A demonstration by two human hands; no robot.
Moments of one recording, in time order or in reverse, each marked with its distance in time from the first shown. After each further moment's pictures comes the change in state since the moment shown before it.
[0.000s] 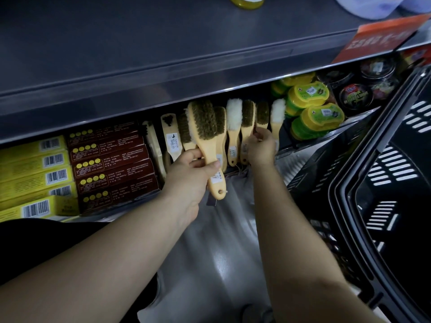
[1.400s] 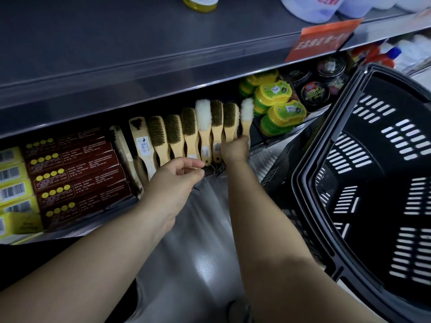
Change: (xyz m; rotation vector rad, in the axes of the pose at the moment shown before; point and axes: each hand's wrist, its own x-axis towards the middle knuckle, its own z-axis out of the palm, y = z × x) left_hand -0.011 -0.009 0.004 0.293 -0.144 0.121; right_hand 0.013 0.011 -0.002 -0.199 0.016 0.183
